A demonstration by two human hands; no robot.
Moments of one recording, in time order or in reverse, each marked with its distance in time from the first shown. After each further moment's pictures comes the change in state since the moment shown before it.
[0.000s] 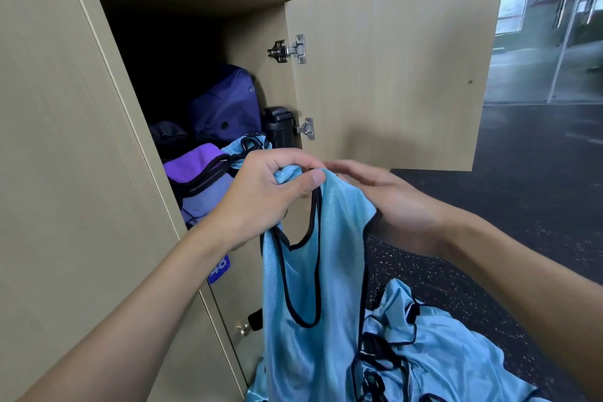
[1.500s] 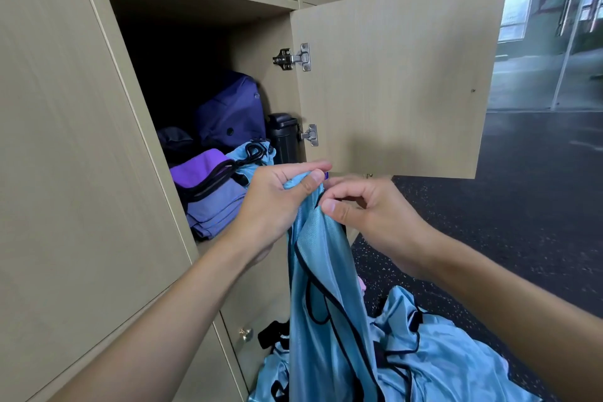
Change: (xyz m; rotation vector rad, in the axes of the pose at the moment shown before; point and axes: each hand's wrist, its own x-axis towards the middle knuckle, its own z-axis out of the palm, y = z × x) left_hand 0.003 -0.015 0.016 -0.184 0.156 -0.133; right_hand 0.001 0.010 0.016 -0.366 0.149 -0.304
